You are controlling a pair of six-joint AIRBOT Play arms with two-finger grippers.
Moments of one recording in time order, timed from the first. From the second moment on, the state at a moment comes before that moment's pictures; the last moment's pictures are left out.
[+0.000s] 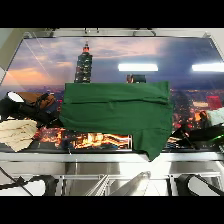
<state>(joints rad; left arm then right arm) 0.25 -1.47 0.92 1.08 -1.32 -1.26 -0.53 -1.17 0.47 -0.94 1.21 1.35</state>
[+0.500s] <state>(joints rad) 0.24 -1.47 0.92 1.07 -1.34 -1.26 -0.35 -1.16 0.33 -0.75 1.08 1.22</state>
